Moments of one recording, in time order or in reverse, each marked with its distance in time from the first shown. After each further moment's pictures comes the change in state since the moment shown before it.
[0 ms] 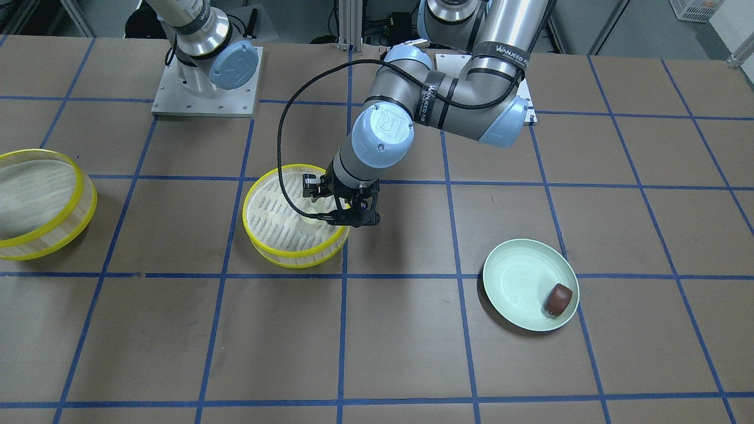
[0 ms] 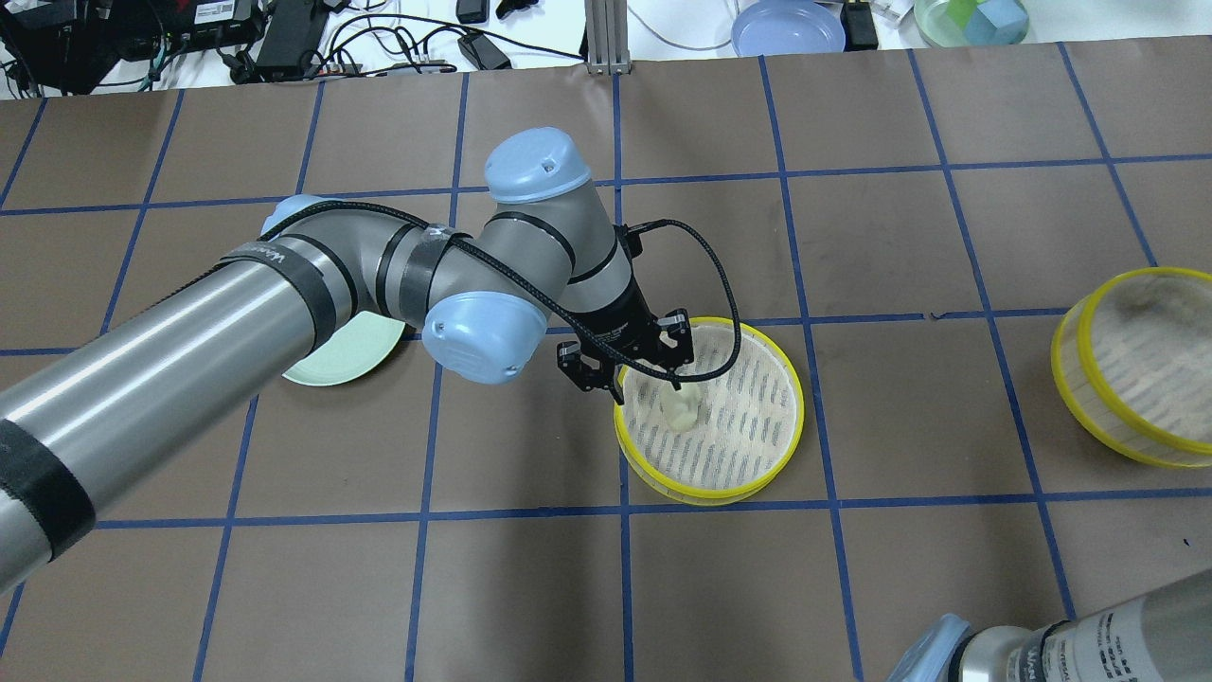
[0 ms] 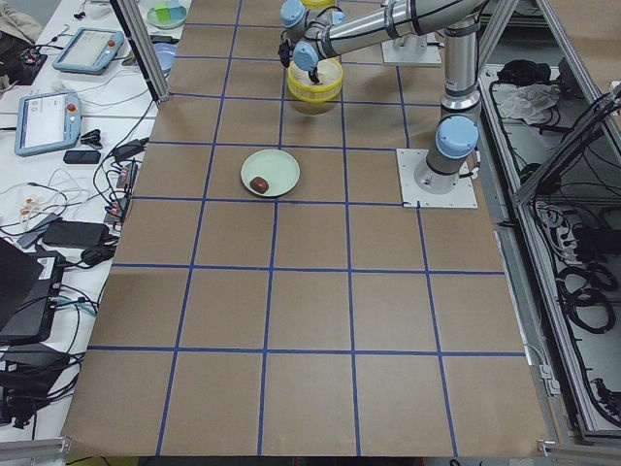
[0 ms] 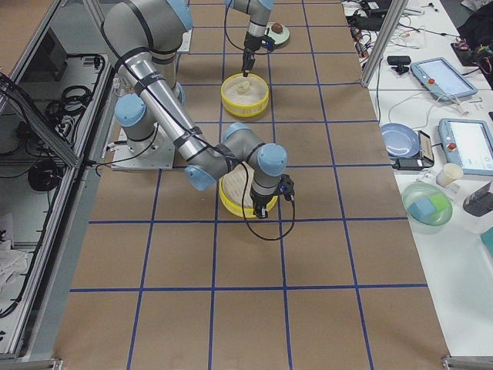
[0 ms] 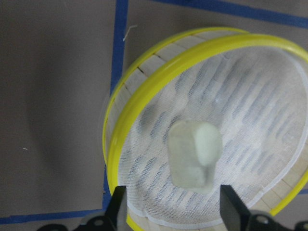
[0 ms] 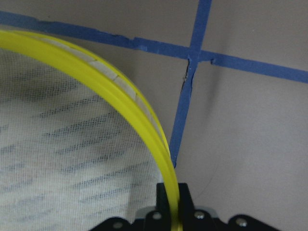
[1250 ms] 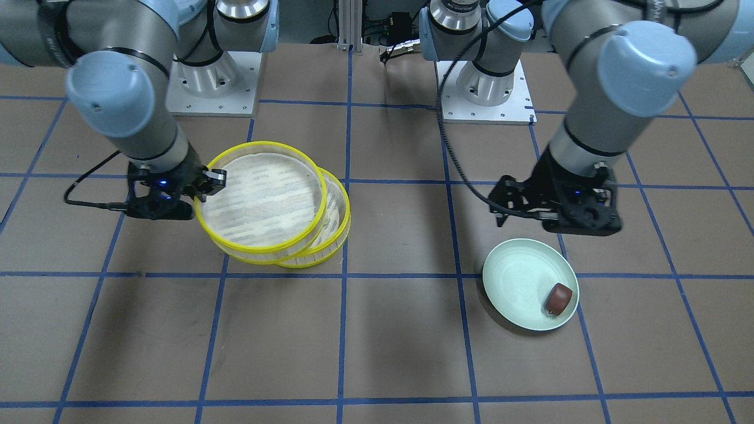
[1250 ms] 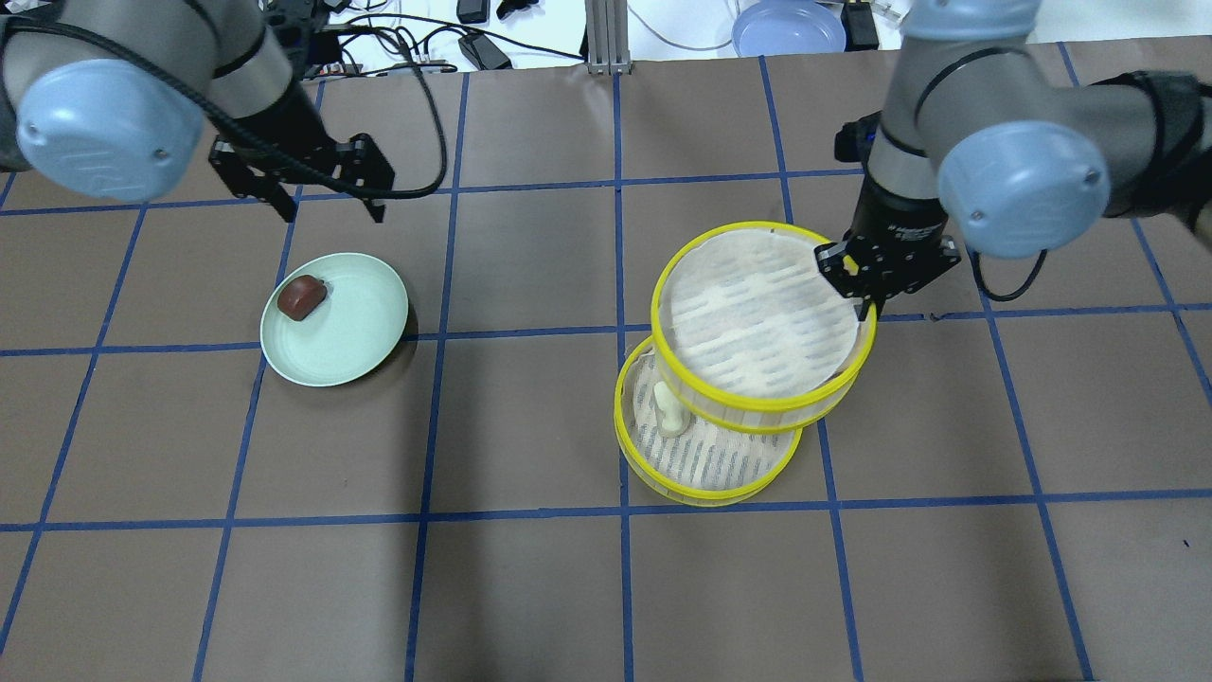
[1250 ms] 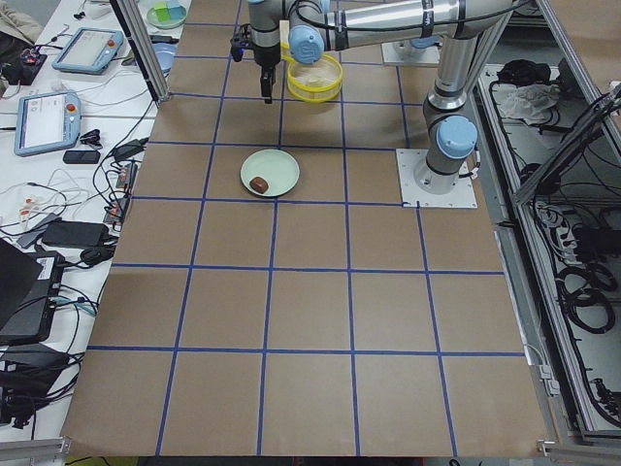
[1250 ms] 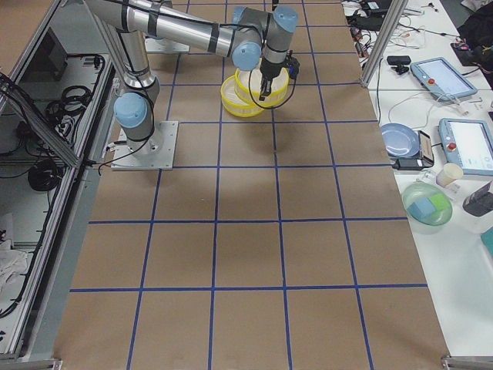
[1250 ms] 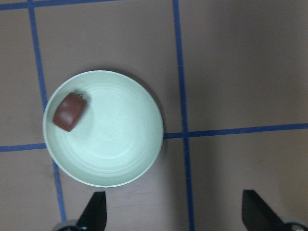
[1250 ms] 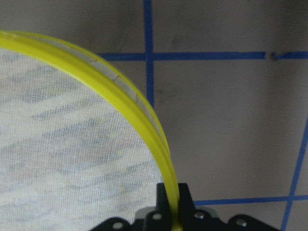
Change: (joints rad) left arm 0.484 0.173 0.178 -0.224 0.349 0.658; right arm 0.849 -0.174 0.053 0.291 0.057 1.016
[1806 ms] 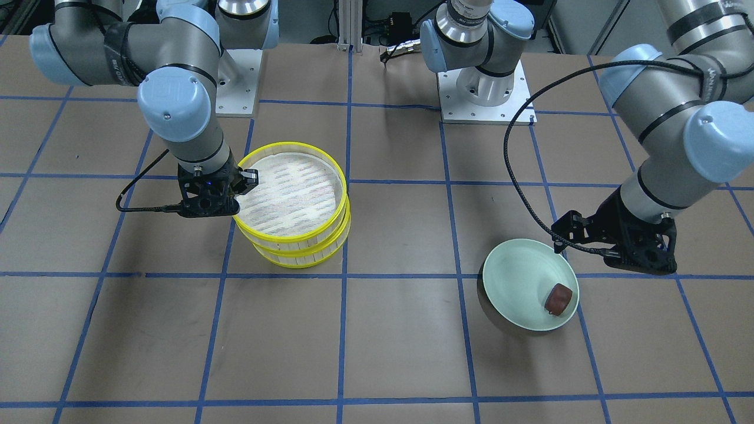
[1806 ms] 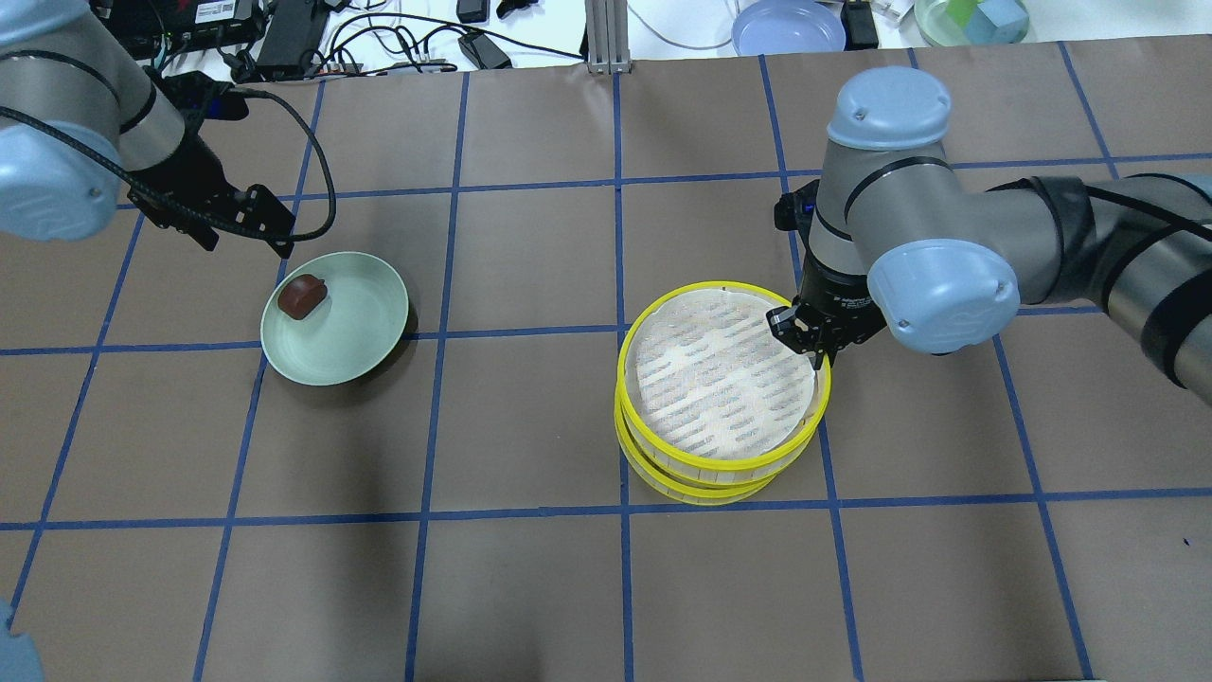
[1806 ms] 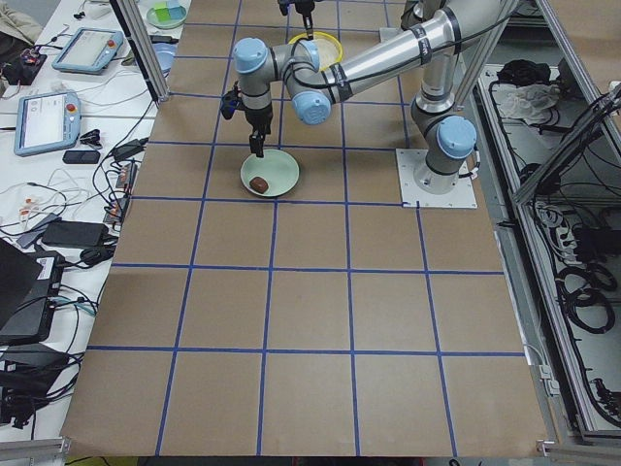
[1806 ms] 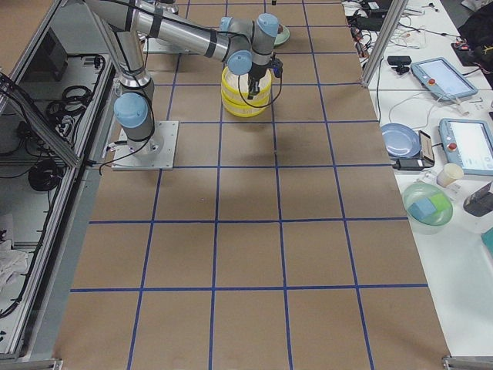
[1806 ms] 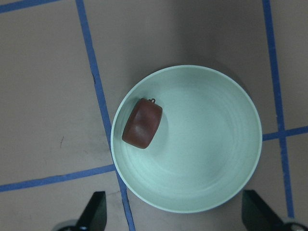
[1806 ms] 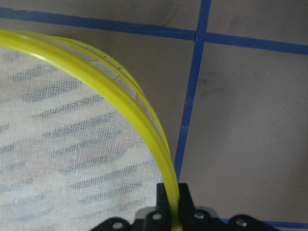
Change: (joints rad) left arm 0.169 -0.091 -0.134 0.231 -0.007 0.307; right arm 0.053 -0.006 0.135 -0.155 0.004 -0.061
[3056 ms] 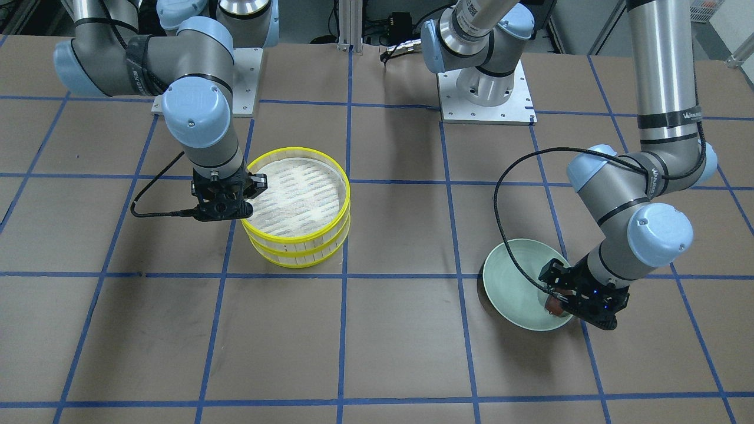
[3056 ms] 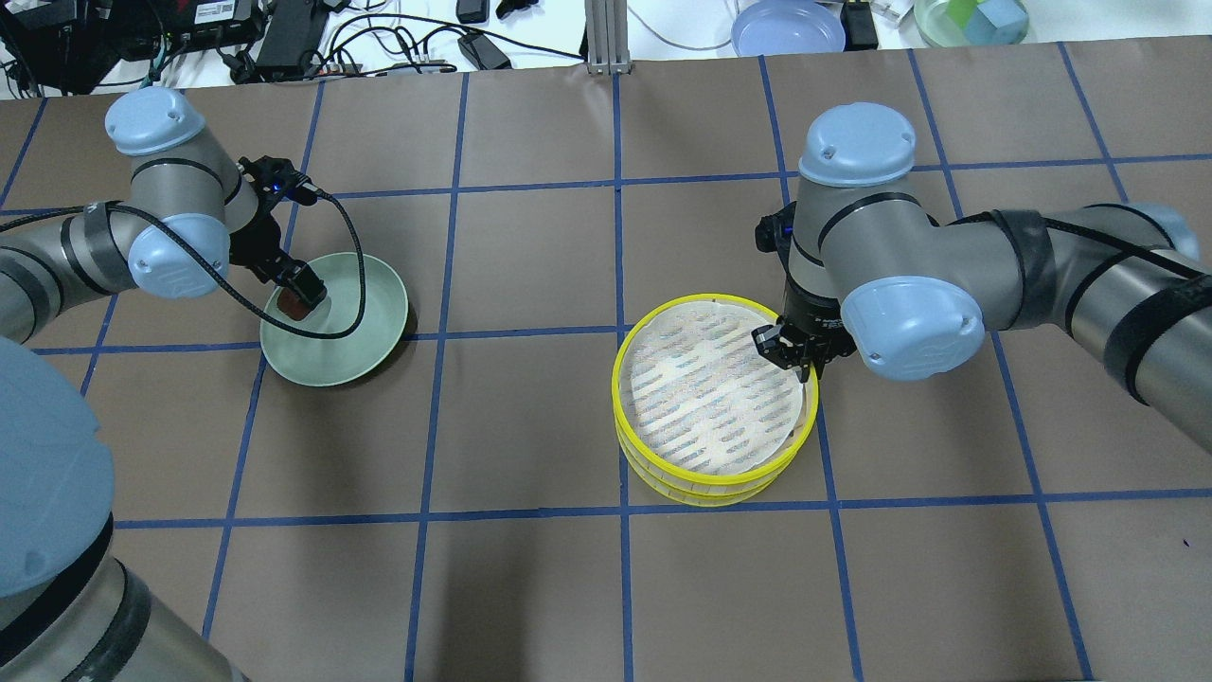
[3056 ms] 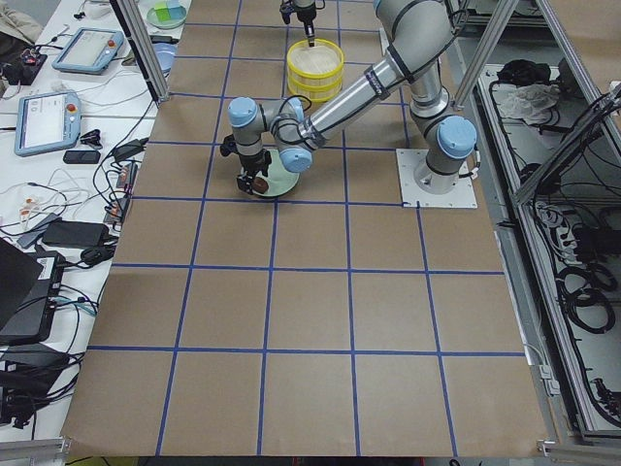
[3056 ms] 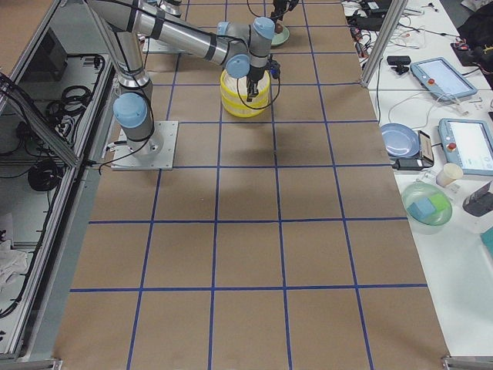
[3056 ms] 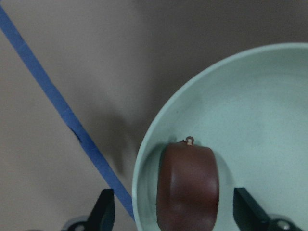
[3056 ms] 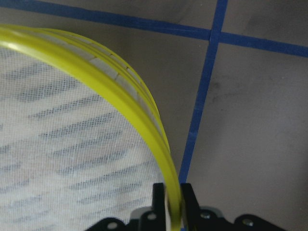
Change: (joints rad) left arm 0.004 -0.227 -0.033 0.242 0.064 0.319; right arm 0.027 0.028 0.028 -0.058 -0.023 0.001
